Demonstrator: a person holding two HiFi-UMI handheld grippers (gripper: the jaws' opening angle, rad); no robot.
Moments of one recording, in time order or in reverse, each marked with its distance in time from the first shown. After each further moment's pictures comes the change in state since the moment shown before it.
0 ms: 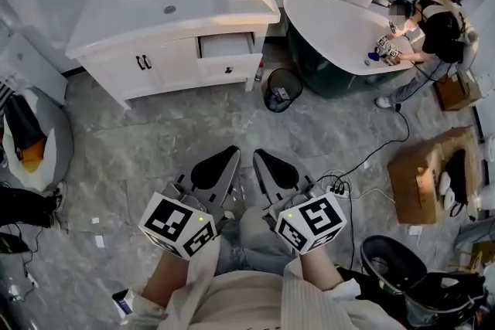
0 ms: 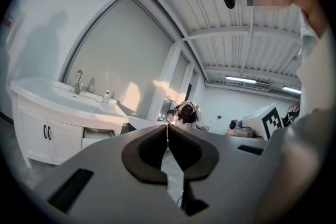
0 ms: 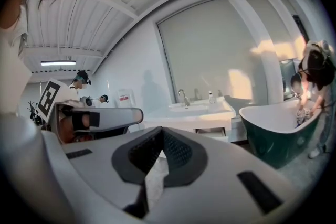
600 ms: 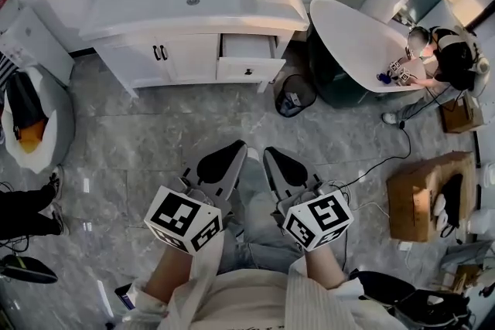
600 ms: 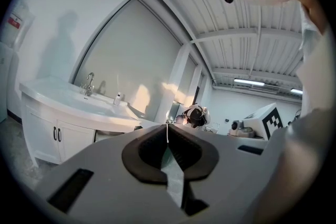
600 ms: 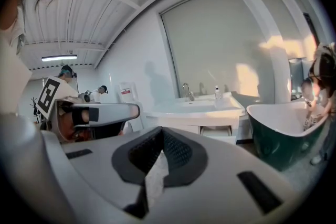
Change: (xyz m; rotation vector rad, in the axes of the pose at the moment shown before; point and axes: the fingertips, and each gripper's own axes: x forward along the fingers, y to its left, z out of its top) left arm -0.014 0.068 0.015 -0.028 -0.030 0.075; right arm 0.061 0.012 -0.003 -0.024 0.078 0.032
